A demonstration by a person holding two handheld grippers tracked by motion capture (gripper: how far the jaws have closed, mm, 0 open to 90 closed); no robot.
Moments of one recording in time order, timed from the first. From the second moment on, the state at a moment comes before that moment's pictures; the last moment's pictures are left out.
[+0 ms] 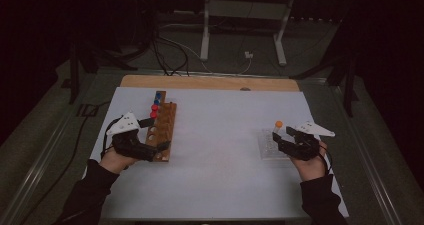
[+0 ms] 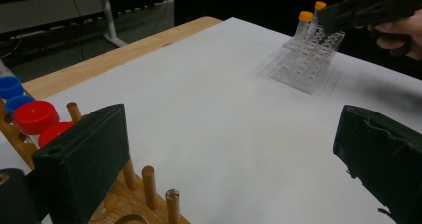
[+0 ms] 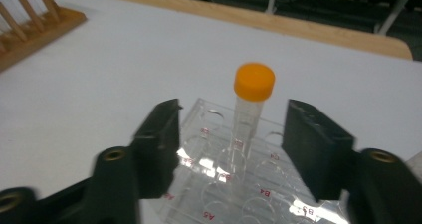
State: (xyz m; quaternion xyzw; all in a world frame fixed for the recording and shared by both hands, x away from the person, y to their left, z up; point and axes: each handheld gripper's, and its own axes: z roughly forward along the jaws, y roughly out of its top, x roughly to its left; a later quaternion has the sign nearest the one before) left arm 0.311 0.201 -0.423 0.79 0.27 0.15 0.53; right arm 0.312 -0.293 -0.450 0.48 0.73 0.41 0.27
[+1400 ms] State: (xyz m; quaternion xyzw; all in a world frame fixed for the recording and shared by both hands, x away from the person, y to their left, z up) left arm 0.310 0.194 -0.422 0.79 0.27 0.13 0.53; right arm 0.310 -0.289 -0.418 0.46 0.72 0.41 0.31
